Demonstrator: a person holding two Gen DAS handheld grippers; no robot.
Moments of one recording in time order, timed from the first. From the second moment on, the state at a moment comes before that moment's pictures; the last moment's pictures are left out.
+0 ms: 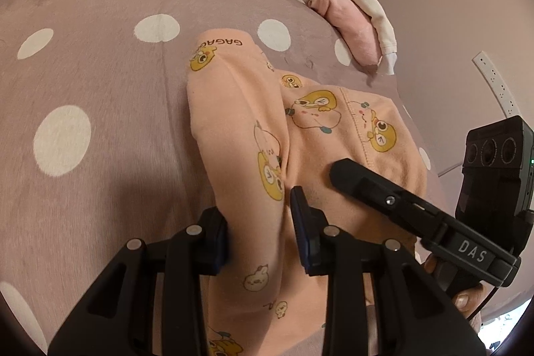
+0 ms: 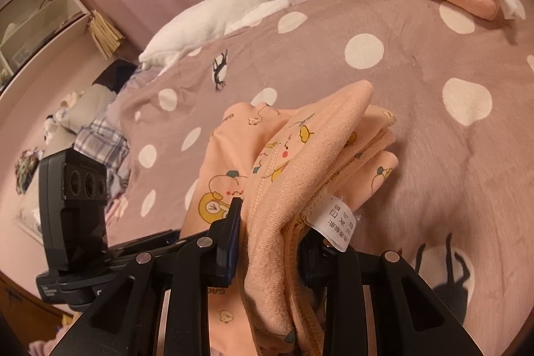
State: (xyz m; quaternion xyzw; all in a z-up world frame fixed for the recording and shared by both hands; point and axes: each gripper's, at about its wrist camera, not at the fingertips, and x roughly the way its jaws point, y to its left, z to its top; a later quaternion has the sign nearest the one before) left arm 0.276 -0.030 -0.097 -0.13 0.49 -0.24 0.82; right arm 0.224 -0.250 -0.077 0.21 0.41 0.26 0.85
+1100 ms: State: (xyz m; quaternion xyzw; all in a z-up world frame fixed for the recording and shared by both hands) left arm 0.161 -0.038 -0.072 -0.10 0.49 -0.25 0.83; right arm 0.125 -0.257 -0.058 0.23 0.39 0.27 0.85
